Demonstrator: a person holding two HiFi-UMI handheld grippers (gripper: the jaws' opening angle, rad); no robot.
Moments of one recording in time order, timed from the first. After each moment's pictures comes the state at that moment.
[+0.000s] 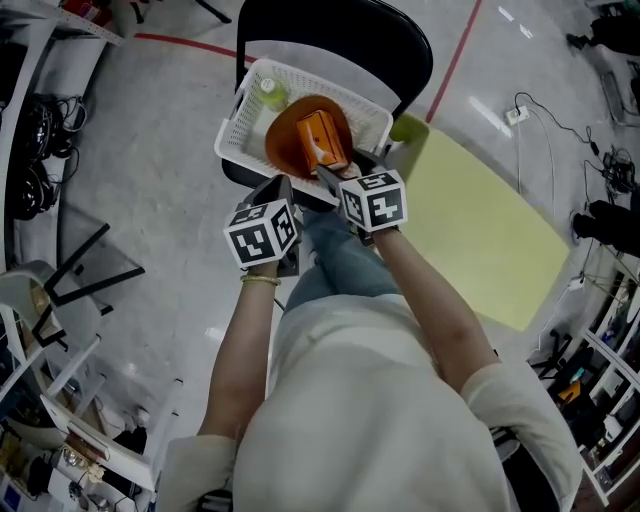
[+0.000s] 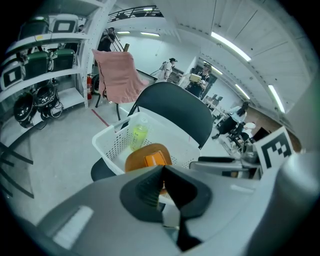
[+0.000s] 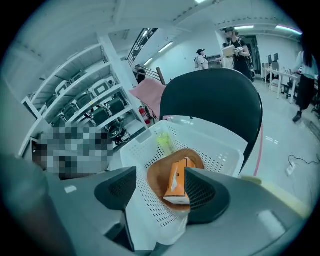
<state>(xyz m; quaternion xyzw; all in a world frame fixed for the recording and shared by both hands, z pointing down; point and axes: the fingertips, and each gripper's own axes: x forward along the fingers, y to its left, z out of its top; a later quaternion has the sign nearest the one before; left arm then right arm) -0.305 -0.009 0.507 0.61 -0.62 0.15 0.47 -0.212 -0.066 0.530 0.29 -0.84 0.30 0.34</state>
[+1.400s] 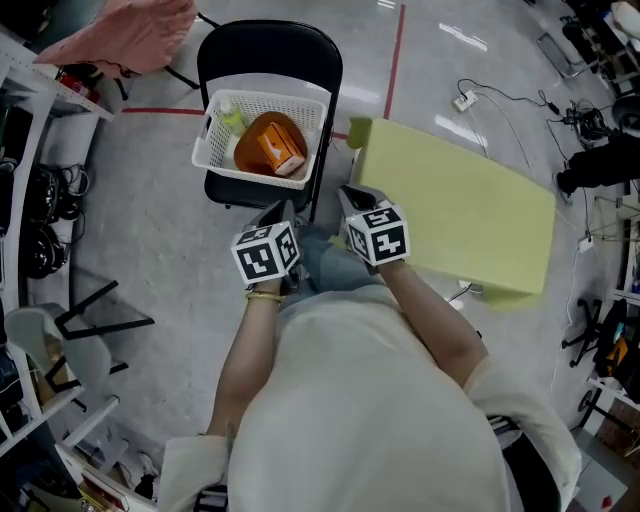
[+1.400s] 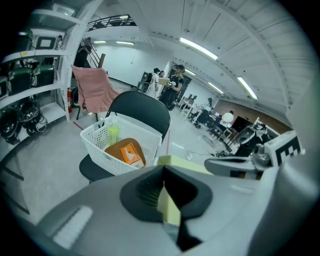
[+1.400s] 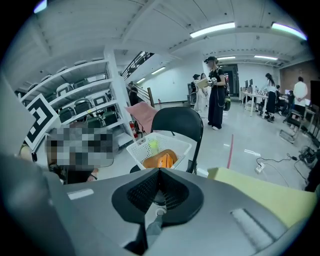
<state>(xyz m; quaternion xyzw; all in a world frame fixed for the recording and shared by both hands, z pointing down) -0.183 0.106 0.433 0.70 -0.57 0.16 0.39 -0.066 0.078 0.433 0.41 -0.83 0.24 0.28</state>
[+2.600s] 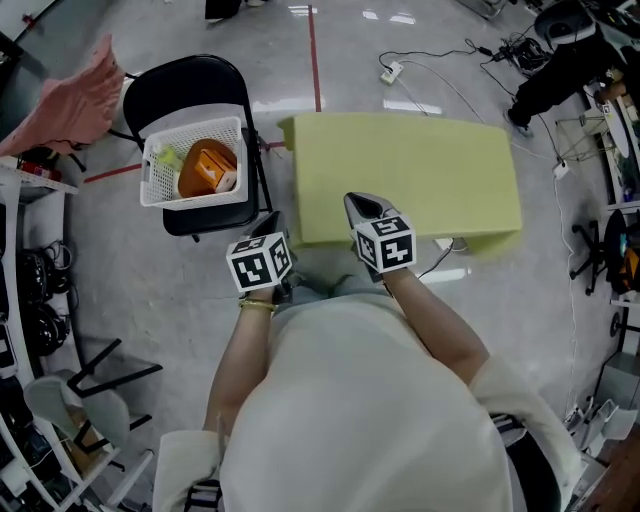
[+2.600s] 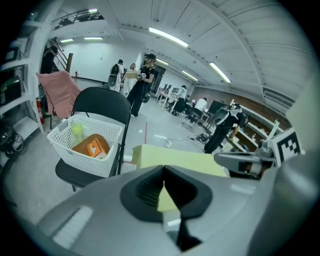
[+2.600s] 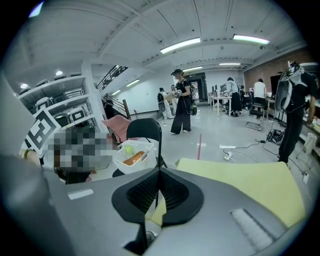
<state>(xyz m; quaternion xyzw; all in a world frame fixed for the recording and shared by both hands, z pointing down) -0.034 0.166 0.411 0.78 -0.47 0.21 0.35 0.116 0.174 0.399 0.55 -0.77 0.26 0.21</state>
